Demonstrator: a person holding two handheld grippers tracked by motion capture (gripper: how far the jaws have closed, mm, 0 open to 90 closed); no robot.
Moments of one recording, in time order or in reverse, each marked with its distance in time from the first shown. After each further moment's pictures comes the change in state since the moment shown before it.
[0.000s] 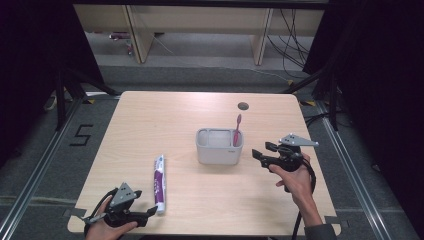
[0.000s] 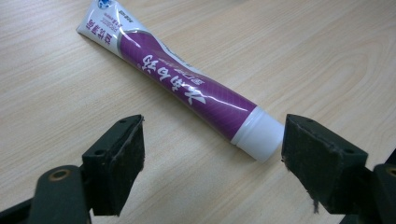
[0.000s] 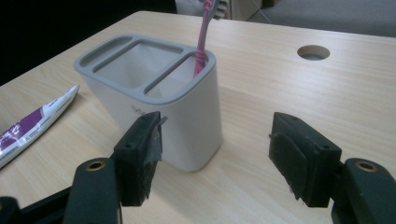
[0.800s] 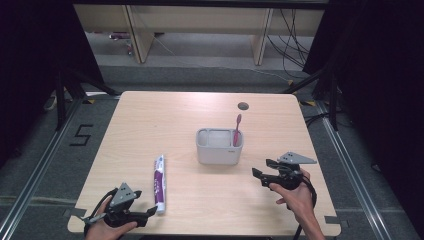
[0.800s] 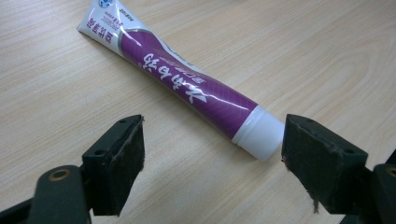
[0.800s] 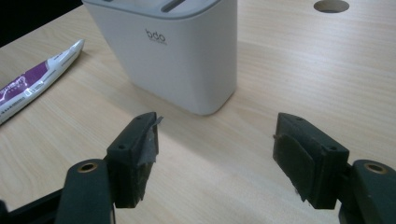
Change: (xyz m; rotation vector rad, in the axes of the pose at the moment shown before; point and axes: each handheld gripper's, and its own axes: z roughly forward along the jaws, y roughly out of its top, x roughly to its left) left arm 0.000 -0.001 0.001 -0.005 0.000 -0.002; right arm 0.013 -0.041 -0.009 0.069 -0.007 0.014
